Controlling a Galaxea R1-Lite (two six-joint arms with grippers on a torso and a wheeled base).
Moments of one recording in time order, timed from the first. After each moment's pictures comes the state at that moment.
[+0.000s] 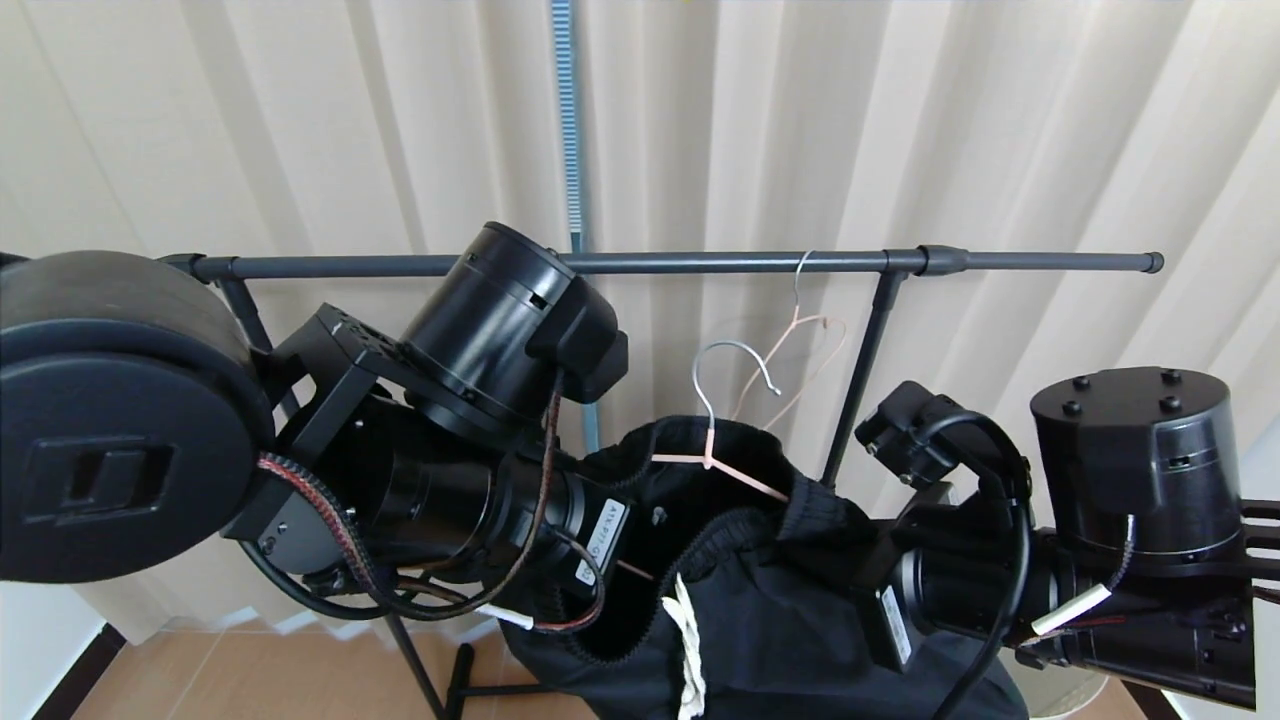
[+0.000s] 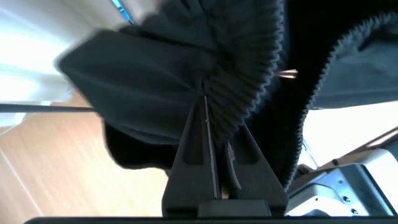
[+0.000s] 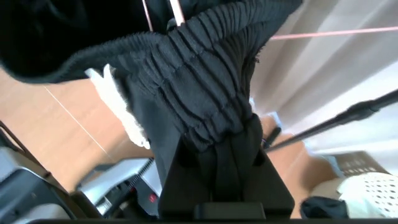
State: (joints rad) left arm -0.85 1.70 -1.32 0.49 0.22 -0.20; right arm 0.75 1.52 -0.70 -0.29 -0.02 0.06
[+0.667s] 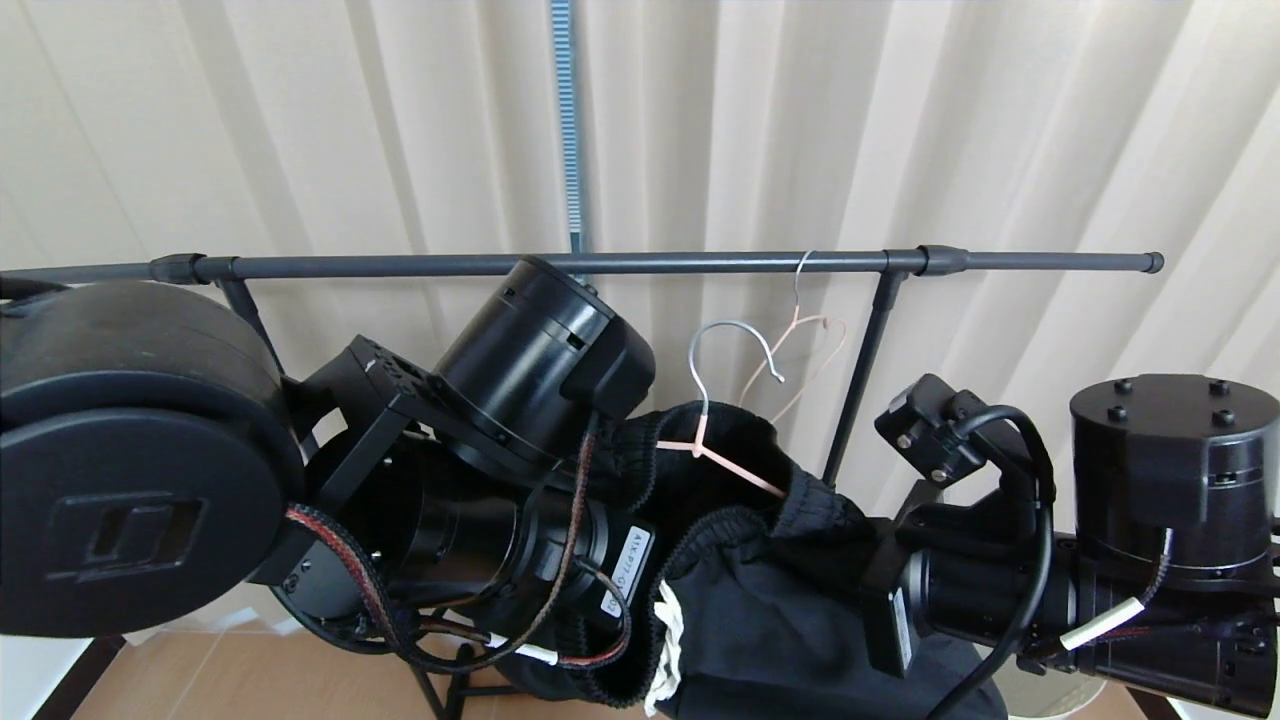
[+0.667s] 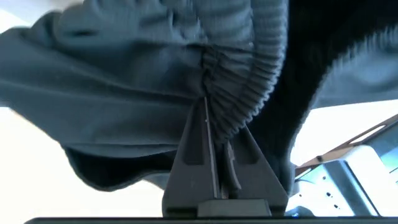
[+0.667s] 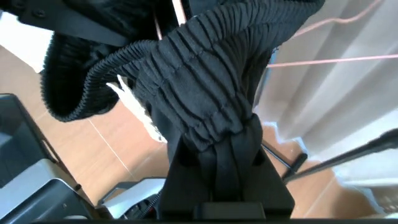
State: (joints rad) left arm -0.90 1.72 -1.31 0.48 0.22 -0.26; right arm 0.75 1.51 -0.63 -0.46 0.09 0.11
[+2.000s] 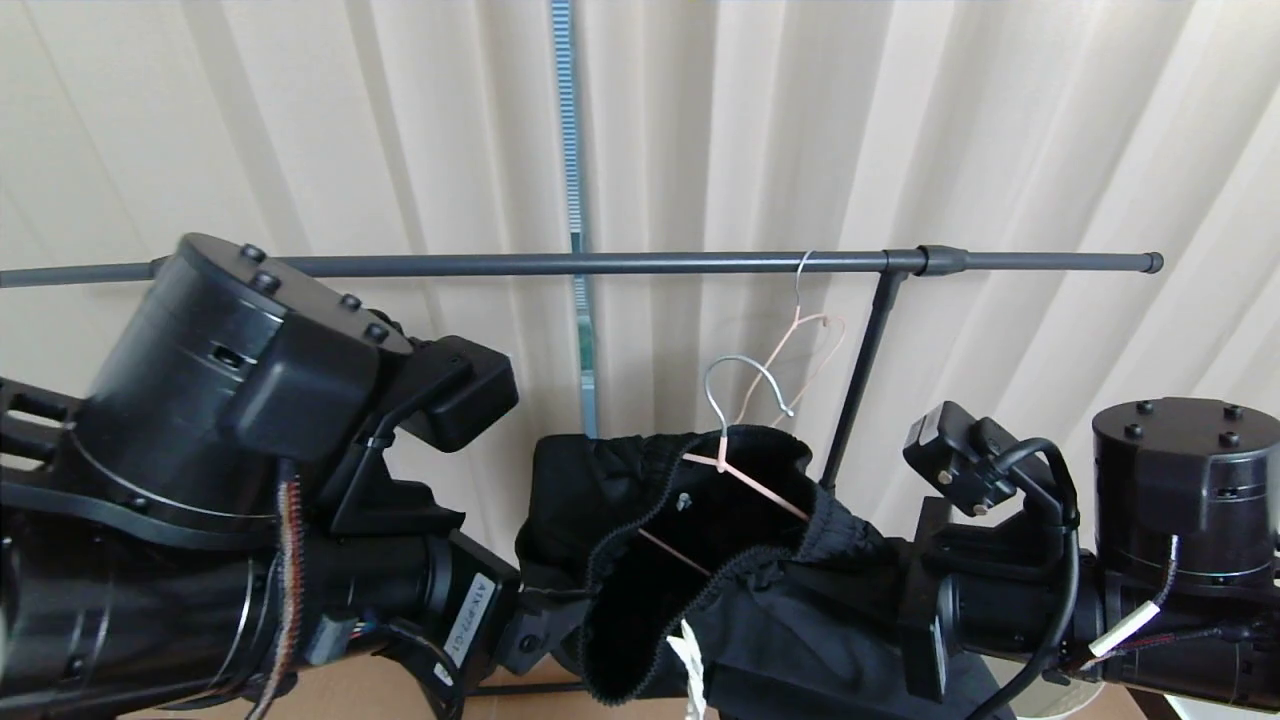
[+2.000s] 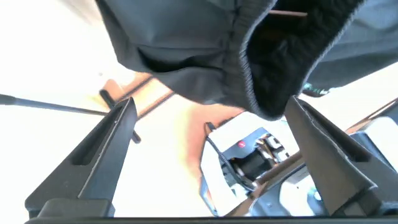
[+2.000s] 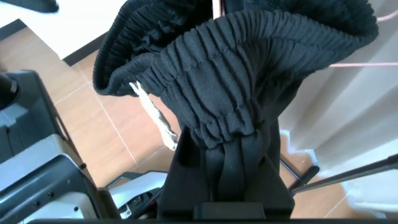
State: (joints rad) left arm -0.86 1.44 -1.08 0.43 0.22 -0.16; right arm 0.65 1.51 -0.54 -0.54 0.29 0.03
